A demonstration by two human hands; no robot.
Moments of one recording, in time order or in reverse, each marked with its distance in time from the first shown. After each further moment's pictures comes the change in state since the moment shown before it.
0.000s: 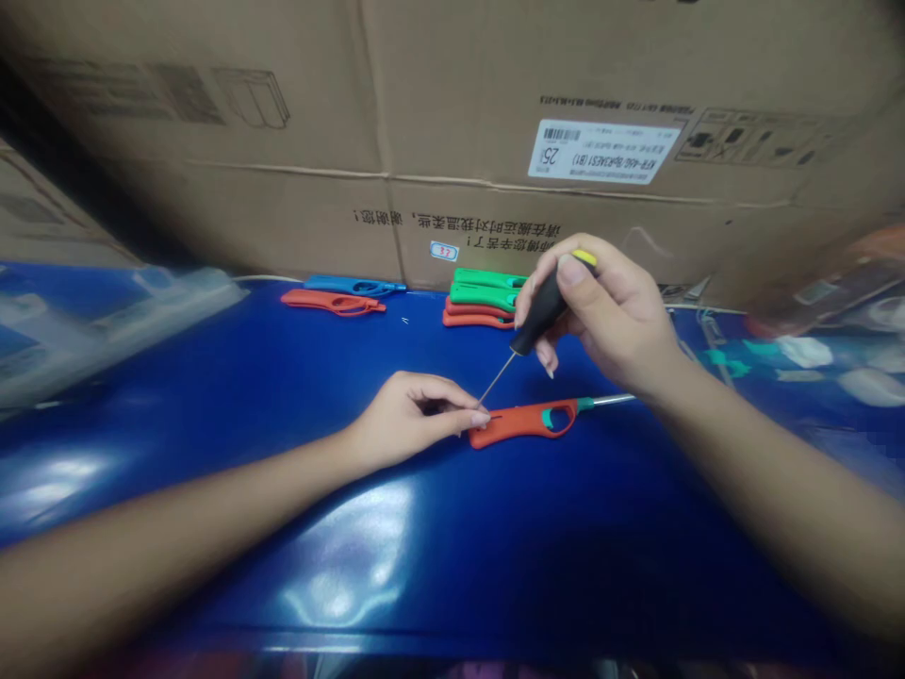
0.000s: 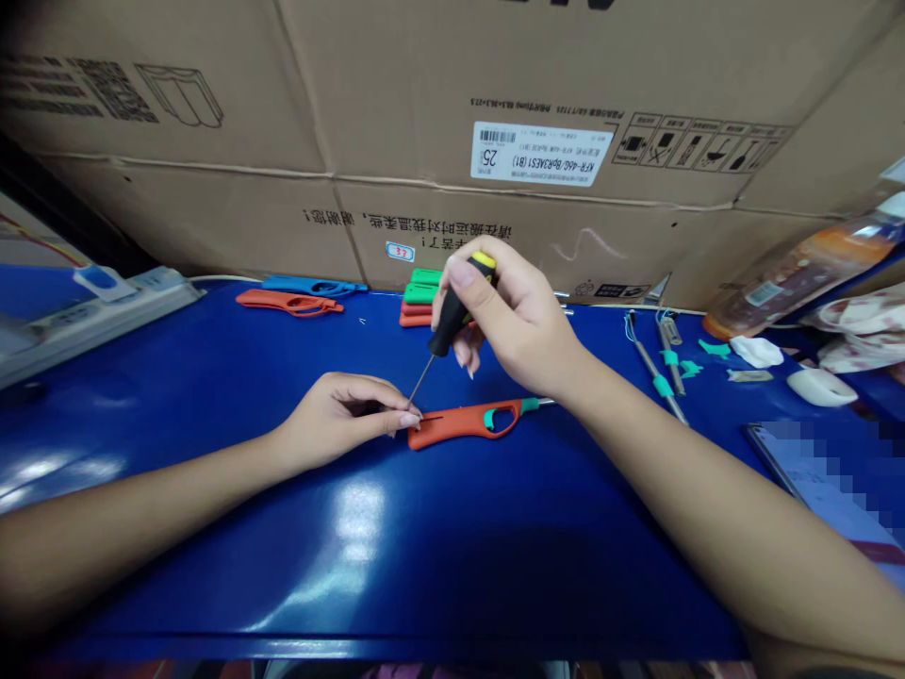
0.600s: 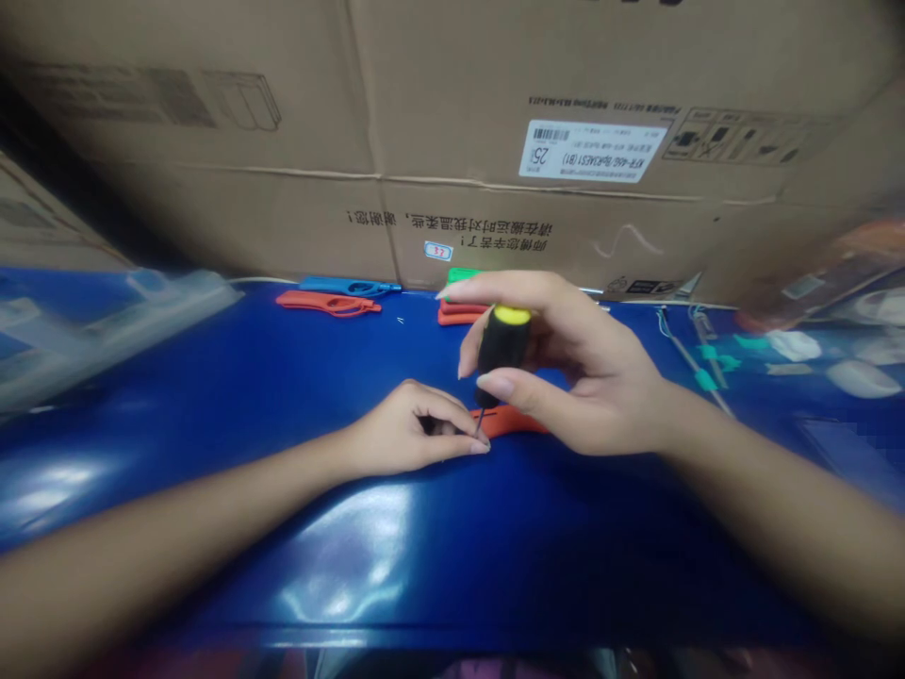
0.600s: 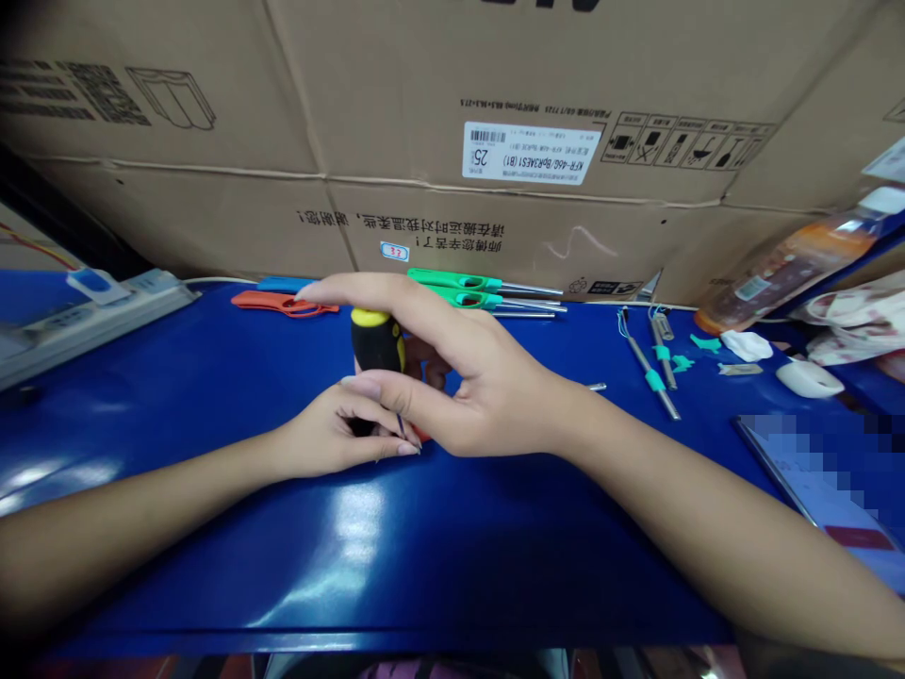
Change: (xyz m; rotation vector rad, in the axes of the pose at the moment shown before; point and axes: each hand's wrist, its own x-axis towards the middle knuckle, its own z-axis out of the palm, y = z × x) left_hand -0.004 -0.006 -0.003 0.167 -0.249 0.135; right_hand -0.025 -0.019 0.020 -0.244 -0.275 -0.288
